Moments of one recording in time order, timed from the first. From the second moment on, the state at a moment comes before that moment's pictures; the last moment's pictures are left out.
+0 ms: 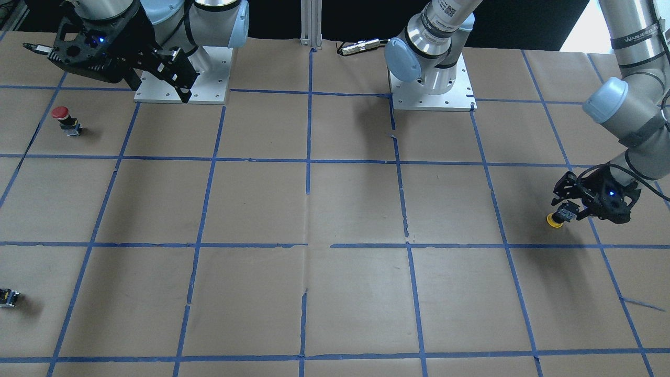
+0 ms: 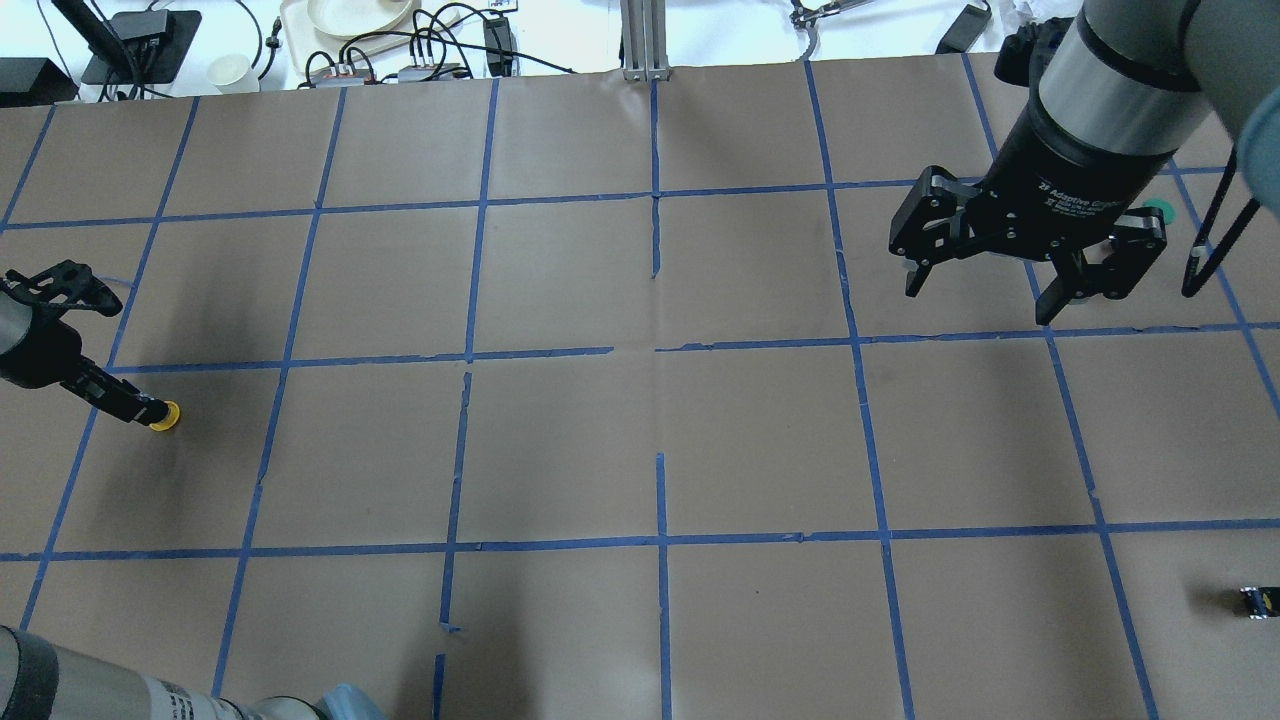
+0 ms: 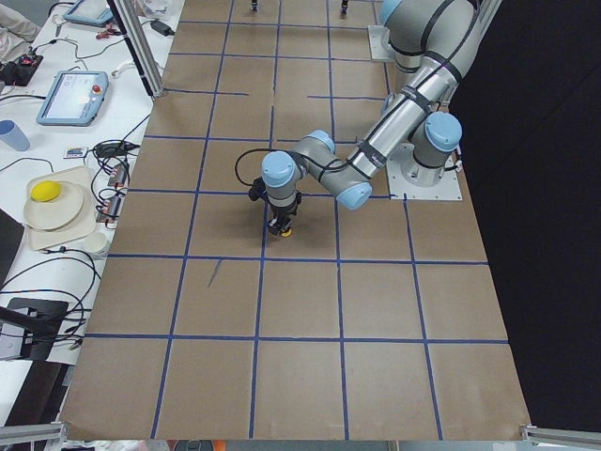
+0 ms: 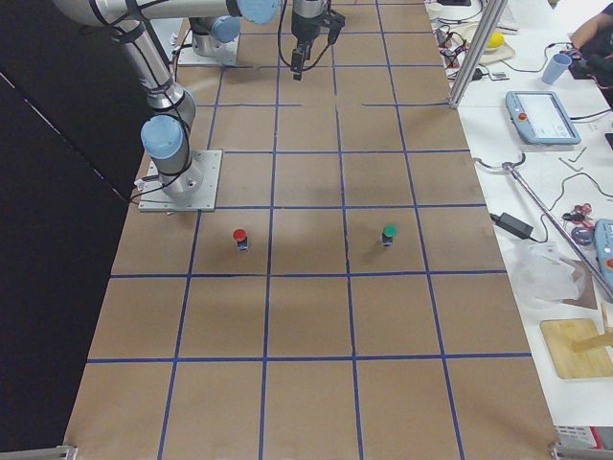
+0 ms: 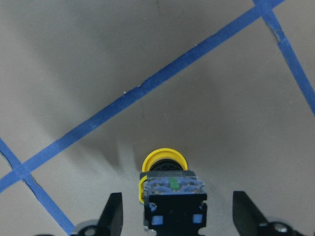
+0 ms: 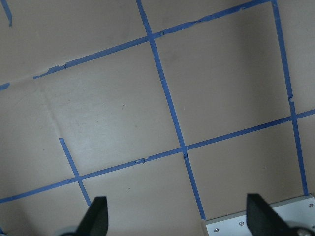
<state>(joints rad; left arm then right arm) -0.85 -1.90 -1.90 -0.99 1.56 1.31 1.54 -1.70 1.64 -1.43 -1.53 0.26</state>
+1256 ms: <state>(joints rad) -0.94 -1.72 -1.85 -1.39 1.18 1.29 1.54 -1.68 1.61 -1.44 -1.37 0.40</state>
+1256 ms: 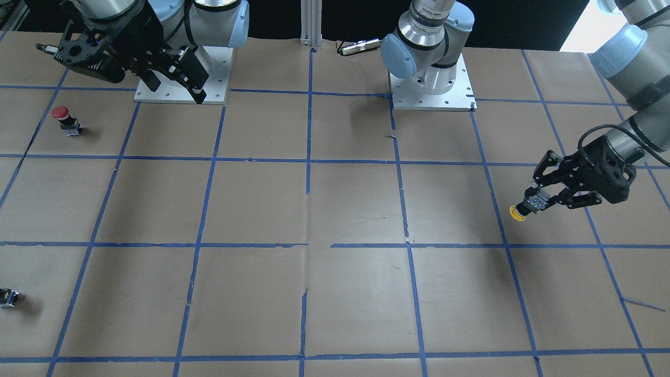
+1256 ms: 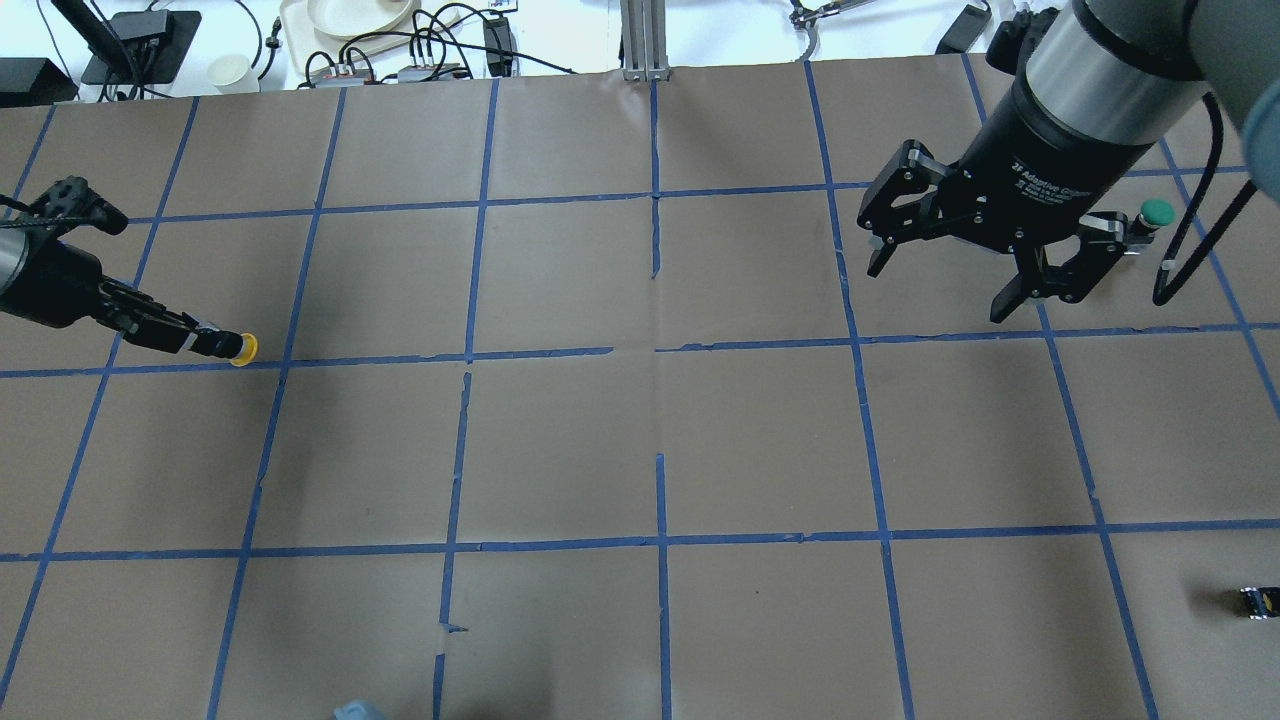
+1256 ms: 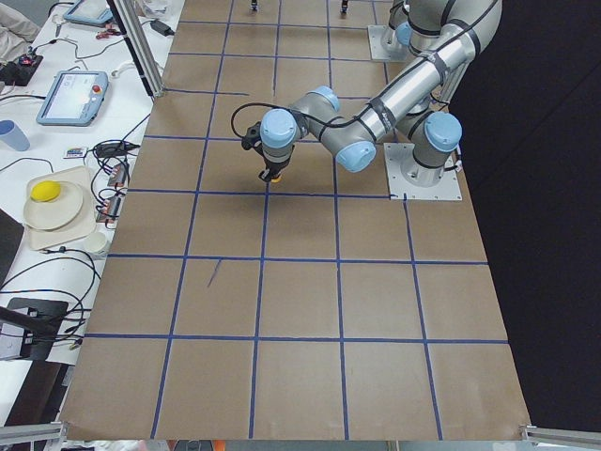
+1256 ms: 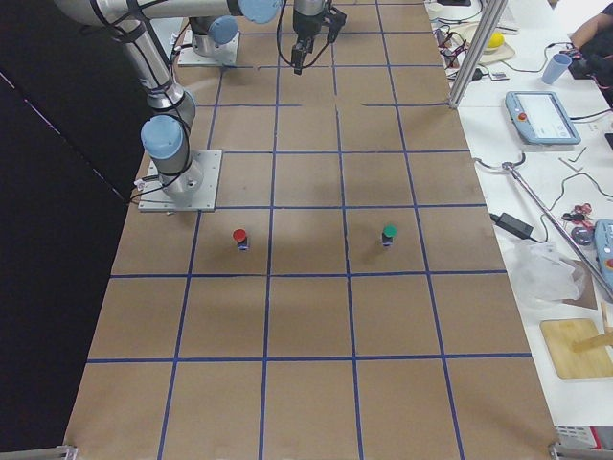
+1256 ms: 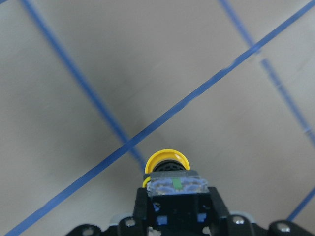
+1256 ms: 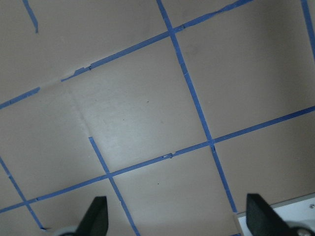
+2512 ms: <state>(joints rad) -1.27 -1.54 -1.84 -1.84 0.35 0.72 1.48 -1.61 1.62 -1.52 -0.77 0.78</state>
